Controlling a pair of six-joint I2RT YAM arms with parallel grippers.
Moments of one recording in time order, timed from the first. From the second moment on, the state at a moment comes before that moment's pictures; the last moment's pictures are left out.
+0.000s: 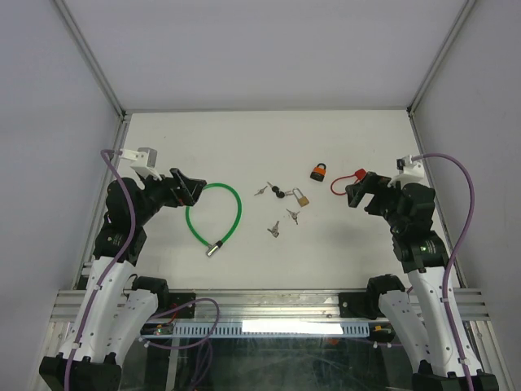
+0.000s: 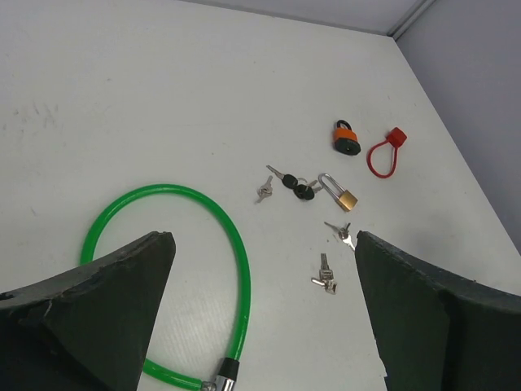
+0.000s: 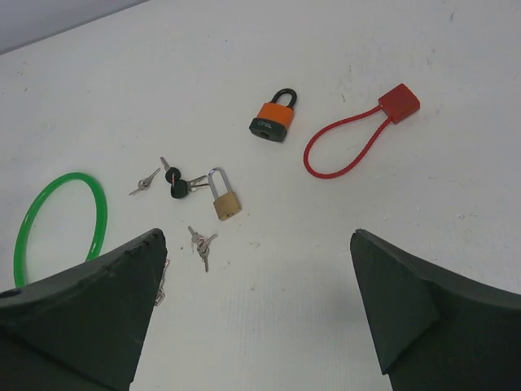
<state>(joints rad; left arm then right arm) -0.13 0.67 0.69 -0.22 0.35 -0.39 0.12 0.59 0.71 -0.49 -0.09 0.34</state>
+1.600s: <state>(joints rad) -0.66 1.37 0.84 -0.43 -0.05 -0.55 0.72 0.98 0.62 -0.43 -0.03 0.49</state>
